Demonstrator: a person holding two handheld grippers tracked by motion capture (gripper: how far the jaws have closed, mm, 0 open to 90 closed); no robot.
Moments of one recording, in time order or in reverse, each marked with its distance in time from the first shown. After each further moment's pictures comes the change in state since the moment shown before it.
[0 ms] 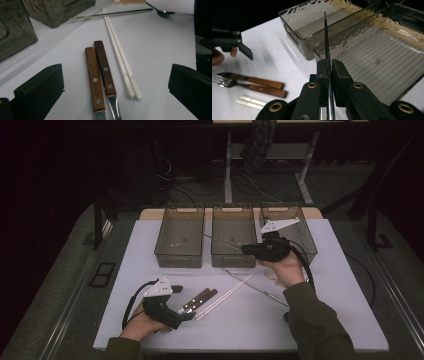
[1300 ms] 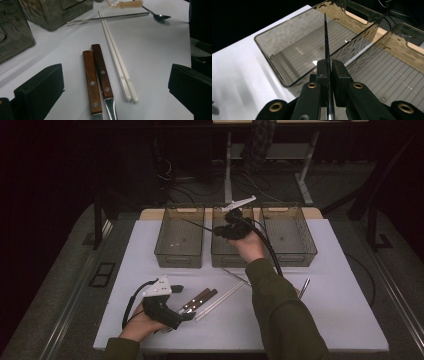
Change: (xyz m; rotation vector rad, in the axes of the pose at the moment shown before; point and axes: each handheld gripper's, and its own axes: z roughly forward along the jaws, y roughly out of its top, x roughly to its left) left arm 0.000 0.001 -0.002 -0.024 -0.018 -0.003; right arm 0.004 0.072 0.086 0.066 -0.092 0.025
